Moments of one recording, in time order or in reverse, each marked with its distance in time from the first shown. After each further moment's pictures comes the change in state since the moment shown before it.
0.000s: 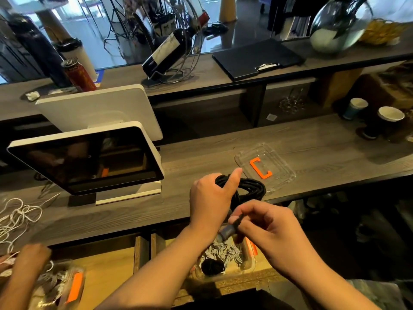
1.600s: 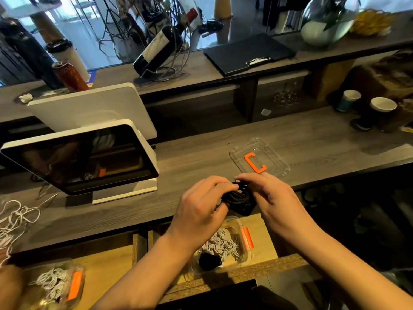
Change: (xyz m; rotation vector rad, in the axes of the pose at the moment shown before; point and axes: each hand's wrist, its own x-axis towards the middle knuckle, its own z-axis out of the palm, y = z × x) left_hand -0.030 0.002 -0.025 0.133 -0.142 0.627; right_hand 0.023 0.030 -0.037 -0.400 0.094 -0.123
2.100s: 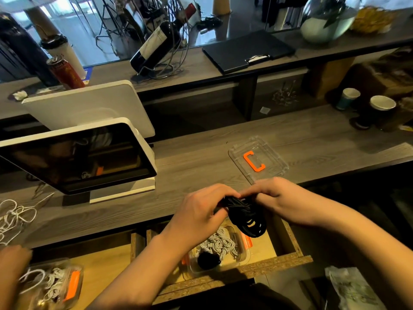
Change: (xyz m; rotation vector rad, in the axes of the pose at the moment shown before) left_hand -0.004 -0.012 0.003 -0.124 -0.240 -0.099; right_hand 0.022 -0.002 -0.038 0.004 -0.549 0.100
